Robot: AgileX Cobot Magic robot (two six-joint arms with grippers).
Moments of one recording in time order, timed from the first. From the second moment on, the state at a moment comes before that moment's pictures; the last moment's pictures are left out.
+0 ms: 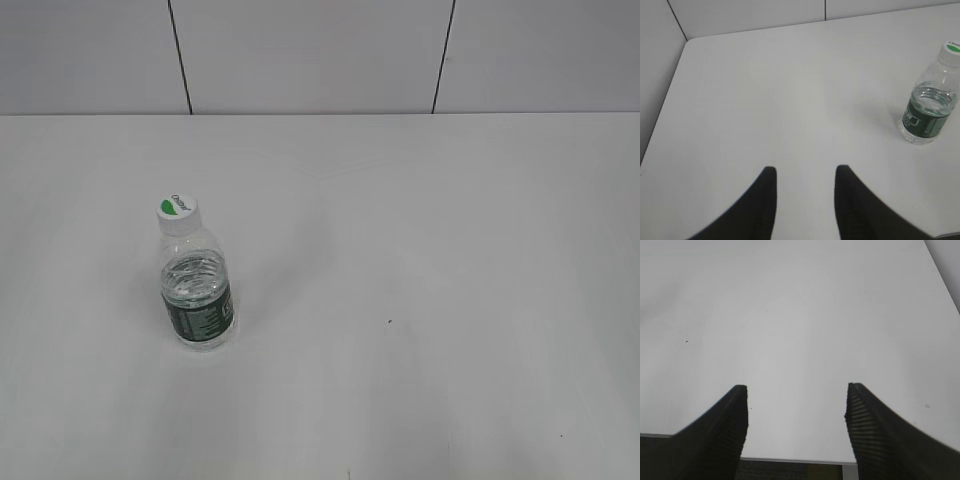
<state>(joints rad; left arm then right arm) -0.02 -0.01 -0.52 0.03 1.07 0.07 0.07 -0.01 -0.52 0.06 1.09 -0.14</state>
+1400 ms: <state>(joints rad) -0.02 0.55 -0.54 0.10 0.35 0.07 0.07 -0.01 -0.52 0.06 1.09 -0.14</state>
